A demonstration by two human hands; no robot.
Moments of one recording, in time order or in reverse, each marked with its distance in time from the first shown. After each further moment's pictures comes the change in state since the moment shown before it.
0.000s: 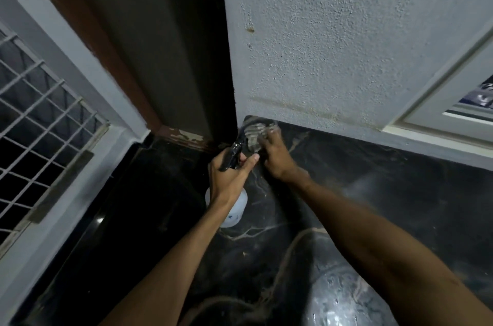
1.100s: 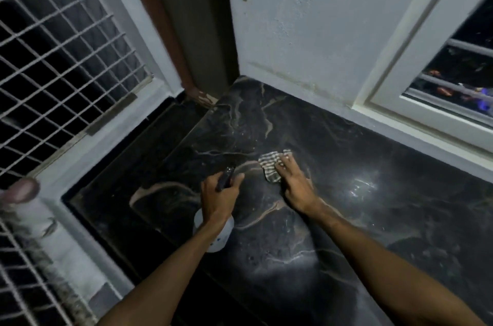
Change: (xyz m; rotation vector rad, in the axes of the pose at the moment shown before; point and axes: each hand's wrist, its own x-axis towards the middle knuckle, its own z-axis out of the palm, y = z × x) left_hand -0.272 0.058 0.084 0.256 0.266 -0.232; right_hand -0.276 0.115 -0.077 0.079 -0.161 -0.212
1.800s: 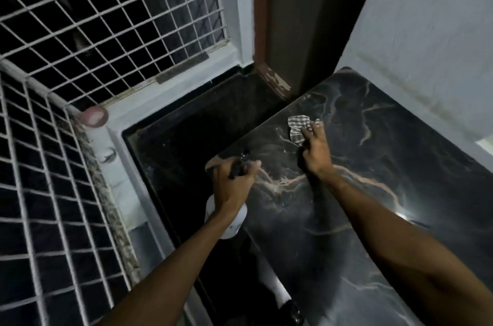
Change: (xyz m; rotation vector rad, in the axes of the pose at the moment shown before) left_hand 0.030 -0.084 -0.127 -0.057 0.233 -0.174; right_hand 0.153 -0.120 0.098 -0.015 -0.076 0.057
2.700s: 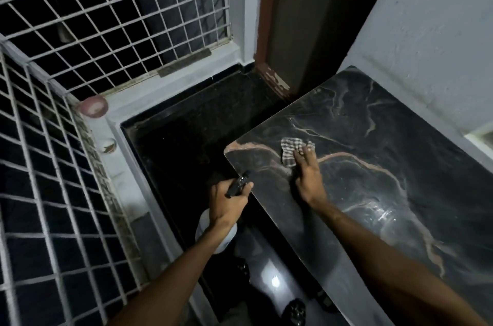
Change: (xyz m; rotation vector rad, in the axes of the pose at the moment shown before) left_hand -0.046 -0.101 -0.057 0.098 -0.083 -0.090; right_hand -0.116 -0.051 0.056 -0.022 -0.011 -0.028
